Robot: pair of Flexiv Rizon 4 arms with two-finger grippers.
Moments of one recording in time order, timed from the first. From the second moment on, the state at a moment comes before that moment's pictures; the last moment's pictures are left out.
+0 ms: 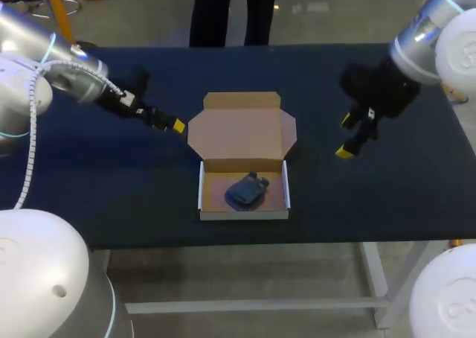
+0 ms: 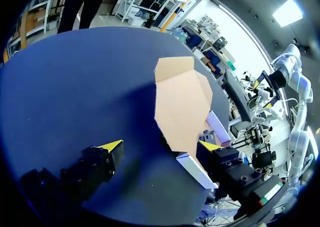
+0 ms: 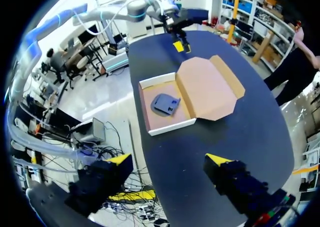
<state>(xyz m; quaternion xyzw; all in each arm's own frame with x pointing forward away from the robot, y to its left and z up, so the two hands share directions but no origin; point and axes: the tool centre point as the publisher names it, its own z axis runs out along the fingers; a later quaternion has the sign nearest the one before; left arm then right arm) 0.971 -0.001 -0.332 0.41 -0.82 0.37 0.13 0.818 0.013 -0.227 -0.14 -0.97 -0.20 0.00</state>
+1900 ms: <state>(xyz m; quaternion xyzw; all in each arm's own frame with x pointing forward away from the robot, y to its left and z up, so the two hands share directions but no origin) 0.968 -0.080 -0.346 0.29 -0.81 0.45 0.25 0.868 0.049 -0.217 -0.11 -0.99 -0.12 0.03</state>
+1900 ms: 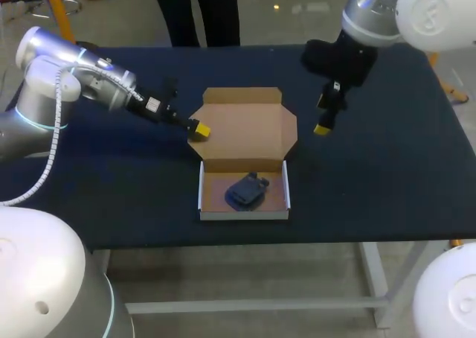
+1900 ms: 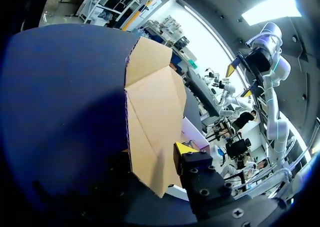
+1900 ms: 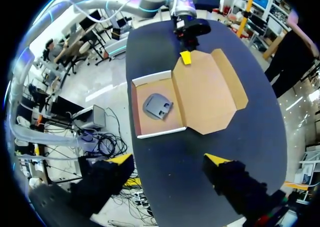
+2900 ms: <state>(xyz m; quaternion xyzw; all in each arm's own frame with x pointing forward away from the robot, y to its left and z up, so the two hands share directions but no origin) 0.965 -0.091 -0.339 0.25 -0.81 0.47 0.23 0.868 0.058 -0.205 -0.10 -0.99 -0.11 0.02</state>
